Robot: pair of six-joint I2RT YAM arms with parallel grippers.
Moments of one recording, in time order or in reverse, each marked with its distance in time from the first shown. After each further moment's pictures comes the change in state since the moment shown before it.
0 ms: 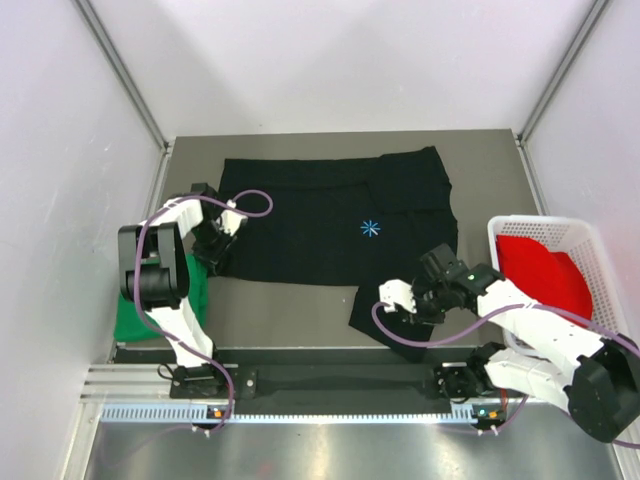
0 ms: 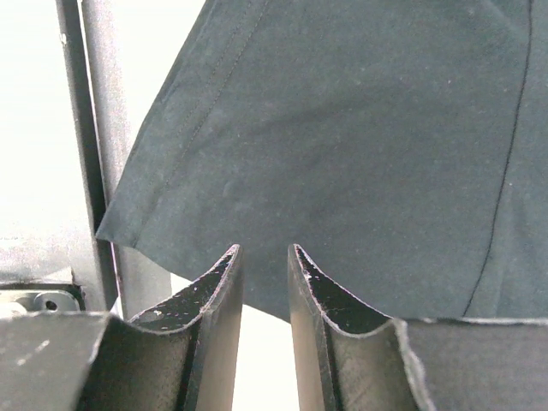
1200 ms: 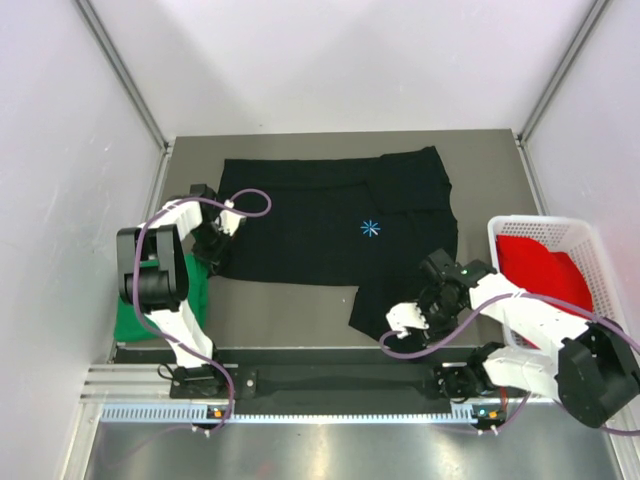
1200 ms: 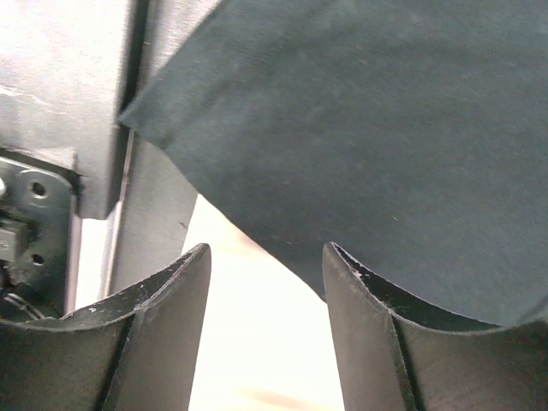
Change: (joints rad) left arm -0.001 -0.026 -0.025 0.018 0.010 -0.045; right arm -0.032 0.083 -0.009 -0.172 0.082 -0.390
